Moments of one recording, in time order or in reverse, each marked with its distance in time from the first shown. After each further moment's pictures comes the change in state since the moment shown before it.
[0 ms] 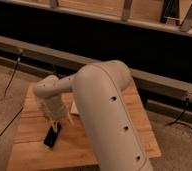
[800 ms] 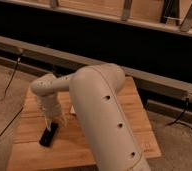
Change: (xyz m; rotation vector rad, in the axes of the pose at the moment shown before) arm -0.021 0.027 -0.008 -0.080 -0.007 -0.066
